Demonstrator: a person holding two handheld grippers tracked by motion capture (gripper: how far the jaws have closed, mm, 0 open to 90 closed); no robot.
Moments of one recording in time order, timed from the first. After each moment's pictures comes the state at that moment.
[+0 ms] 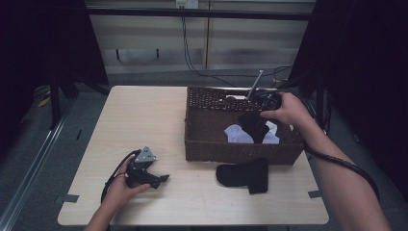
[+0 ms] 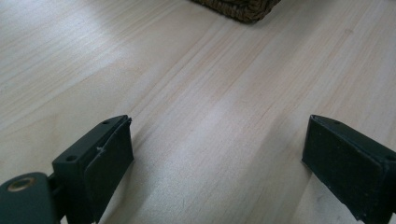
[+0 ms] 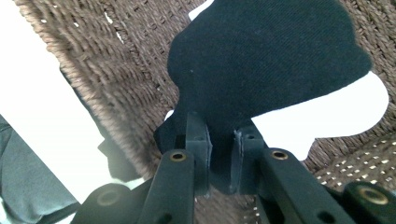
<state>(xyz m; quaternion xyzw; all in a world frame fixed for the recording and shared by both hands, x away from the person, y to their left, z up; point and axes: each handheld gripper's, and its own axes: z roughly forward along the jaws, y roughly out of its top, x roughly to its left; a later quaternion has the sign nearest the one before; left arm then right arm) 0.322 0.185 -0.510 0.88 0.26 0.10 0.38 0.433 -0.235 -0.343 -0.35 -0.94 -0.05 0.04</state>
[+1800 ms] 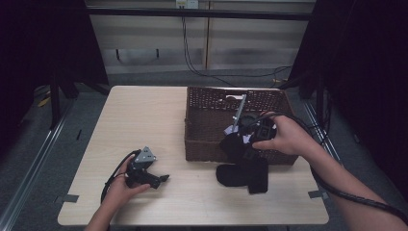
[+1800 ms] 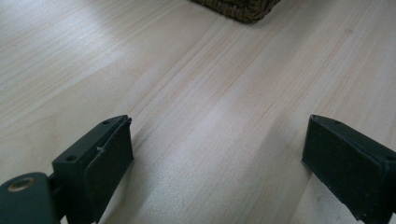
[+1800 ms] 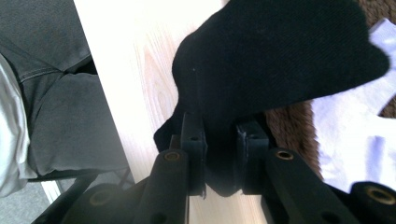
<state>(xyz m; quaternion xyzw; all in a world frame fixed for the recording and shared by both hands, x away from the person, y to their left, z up) 0.322 0.185 -0.510 0.88 0.26 0.10 0.38 0.330 -0.171 -0.321 -0.17 -0.98 -0.07 0.04</state>
